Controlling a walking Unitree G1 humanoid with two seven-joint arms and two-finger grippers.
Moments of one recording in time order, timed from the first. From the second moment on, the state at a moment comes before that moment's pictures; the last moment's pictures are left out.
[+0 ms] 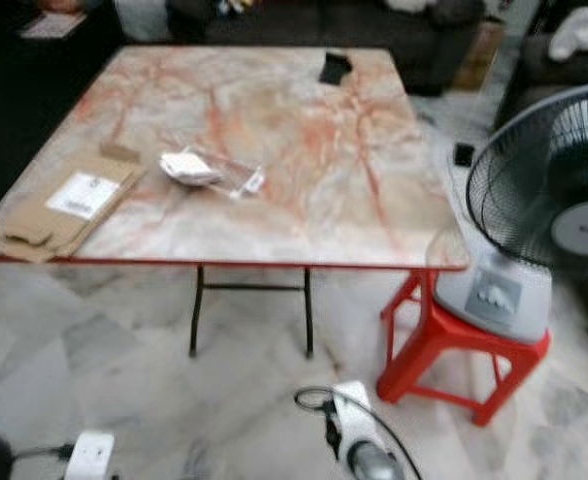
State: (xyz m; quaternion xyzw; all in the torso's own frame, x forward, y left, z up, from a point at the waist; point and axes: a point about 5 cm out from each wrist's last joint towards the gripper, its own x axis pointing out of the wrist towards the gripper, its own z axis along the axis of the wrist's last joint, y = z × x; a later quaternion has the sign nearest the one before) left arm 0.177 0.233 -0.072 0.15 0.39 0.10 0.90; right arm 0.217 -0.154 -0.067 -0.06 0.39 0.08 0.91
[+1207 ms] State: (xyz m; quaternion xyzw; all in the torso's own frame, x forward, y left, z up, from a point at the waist) left arm 0.298 0.160 0.129 0.16 -0.15 0.05 0.98; right arm 0.341 -0.094 0.125 0.01 -0.12 0.16 0.98
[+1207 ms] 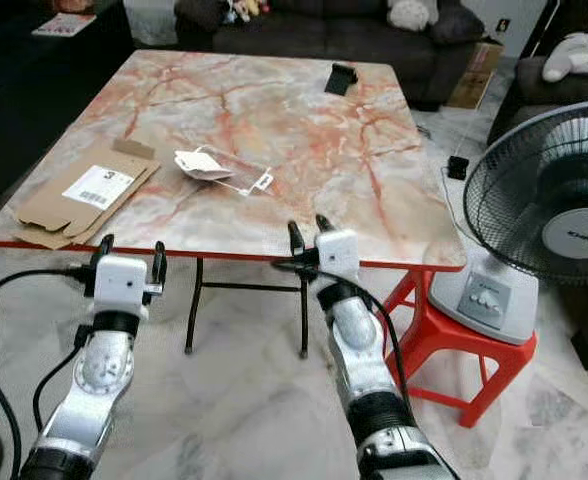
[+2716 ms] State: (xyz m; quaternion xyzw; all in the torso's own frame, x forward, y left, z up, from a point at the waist) left arm 0.325 0.149 0.149 0.01 -0.13 0.04 0.99; right arm 0.352 -0.064 0.154 0.00 -0.13 0.19 0.97
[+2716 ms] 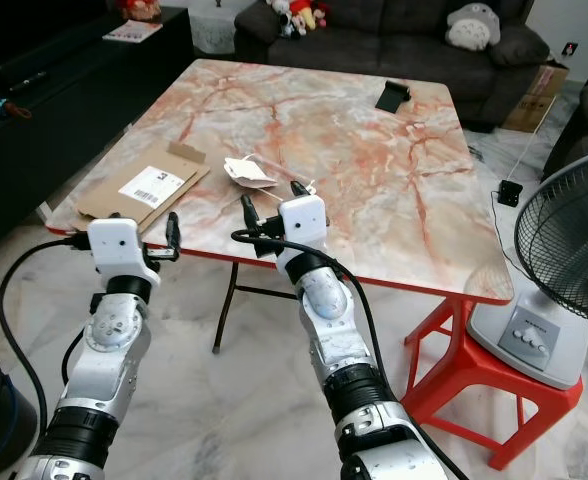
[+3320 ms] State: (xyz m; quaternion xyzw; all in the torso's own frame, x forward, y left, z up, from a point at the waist) left arm 0.328 0.159 0.150 0.02 -0.13 0.05 0.99; right arm 0.347 -0.049 0.154 -0.01 -0.14 0.22 0.96
